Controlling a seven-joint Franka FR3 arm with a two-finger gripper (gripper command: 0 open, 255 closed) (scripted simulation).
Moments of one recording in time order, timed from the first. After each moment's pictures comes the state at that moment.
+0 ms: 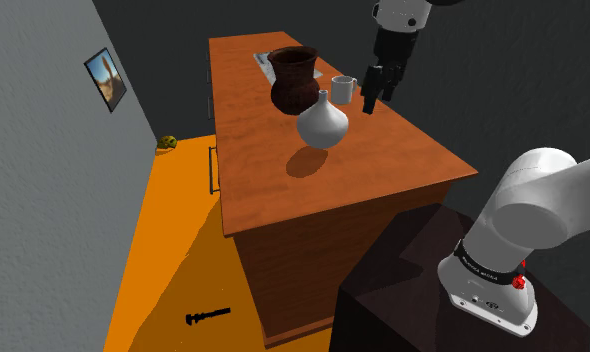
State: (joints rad) arm -0.01 -0.76 0.05 -2.38 0.05 1.71 0.00
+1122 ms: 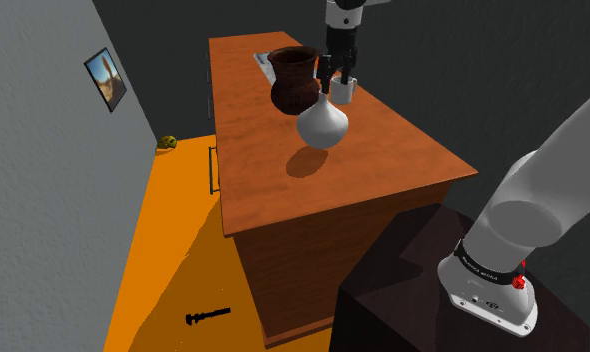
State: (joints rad) arm -0.07 -0.19 -0.04 -1.96 0.00 1.83 -0.09
